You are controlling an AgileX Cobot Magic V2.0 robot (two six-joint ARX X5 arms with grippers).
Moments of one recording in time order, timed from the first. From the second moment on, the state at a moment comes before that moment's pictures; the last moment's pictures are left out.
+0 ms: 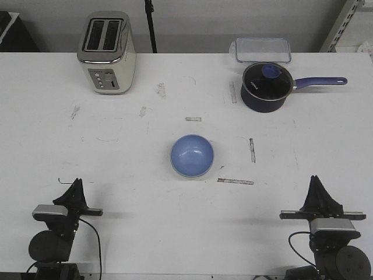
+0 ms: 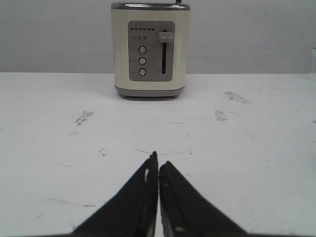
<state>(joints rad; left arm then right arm) -0.01 0.01 0.03 0.11 0.02 -0.02 0.16 0.09 0.43 -0.23 0.16 -0.05</state>
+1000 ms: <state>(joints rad) -0.01 0.01 0.03 0.11 0.02 -0.02 0.08 0.00 0.15 -0.05 0.09 0.01</state>
